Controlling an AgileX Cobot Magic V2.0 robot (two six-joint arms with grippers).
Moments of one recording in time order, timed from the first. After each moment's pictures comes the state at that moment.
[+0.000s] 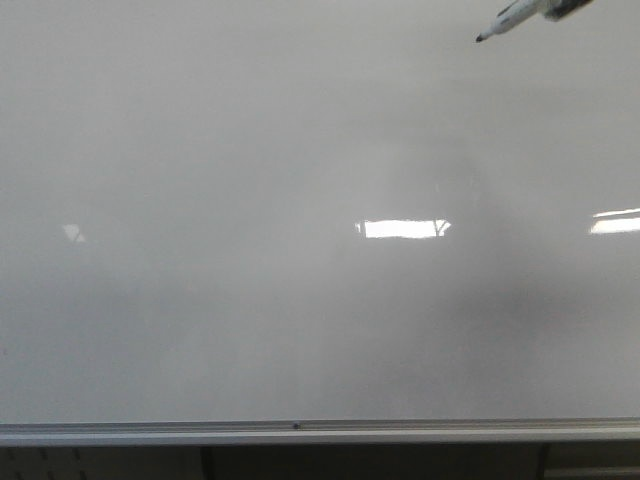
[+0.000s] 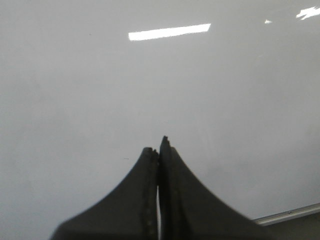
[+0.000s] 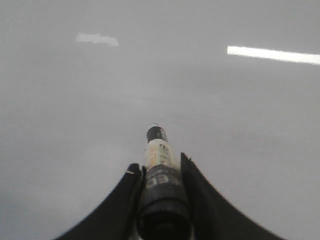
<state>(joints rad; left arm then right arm) 0.01 0.61 -0.58 -0.50 0.48 0.58 0.31 1.06 -0.70 0.55 -0.01 -0.46</state>
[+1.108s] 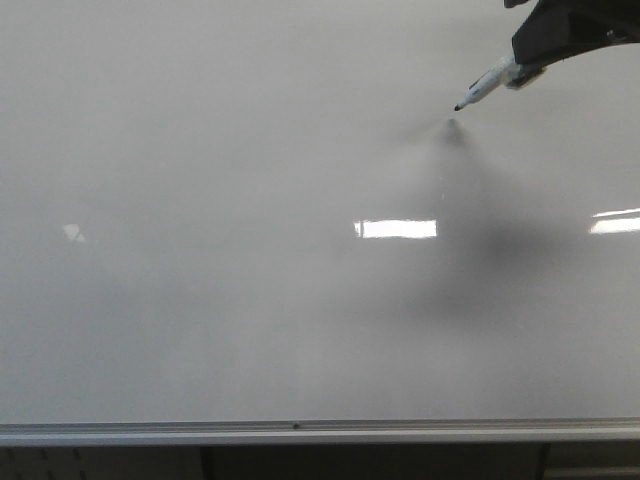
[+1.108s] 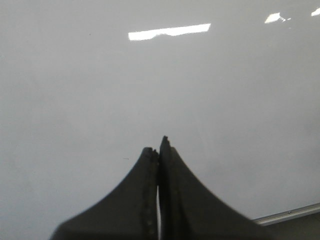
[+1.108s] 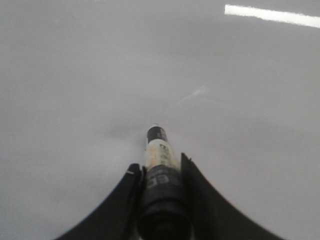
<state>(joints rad) 0.01 0.61 -0.58 -0.50 0.48 0.58 0.27 1.30 -0.82 0.44 0.02 -0.38</state>
